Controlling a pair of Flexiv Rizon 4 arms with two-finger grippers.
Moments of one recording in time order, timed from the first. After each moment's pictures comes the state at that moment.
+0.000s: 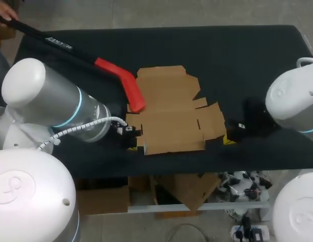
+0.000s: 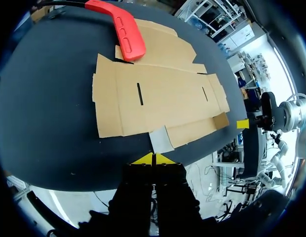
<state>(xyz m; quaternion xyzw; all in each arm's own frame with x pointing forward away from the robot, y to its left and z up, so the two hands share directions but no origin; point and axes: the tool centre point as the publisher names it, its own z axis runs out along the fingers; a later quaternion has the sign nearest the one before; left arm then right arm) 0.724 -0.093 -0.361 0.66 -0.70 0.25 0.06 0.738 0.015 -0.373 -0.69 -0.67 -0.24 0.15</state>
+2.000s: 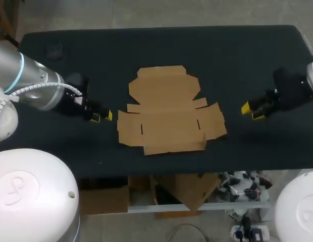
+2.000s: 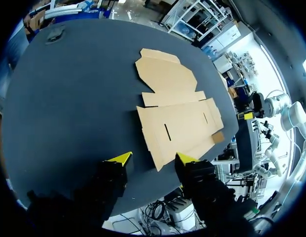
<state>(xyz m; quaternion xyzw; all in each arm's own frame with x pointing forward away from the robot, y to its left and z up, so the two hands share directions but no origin) 0.795 0.003 -0.312 0.62 -0.72 0.29 0.07 0.799 -0.053 -0.317 -0.61 -0.70 -0.31 0.20</state>
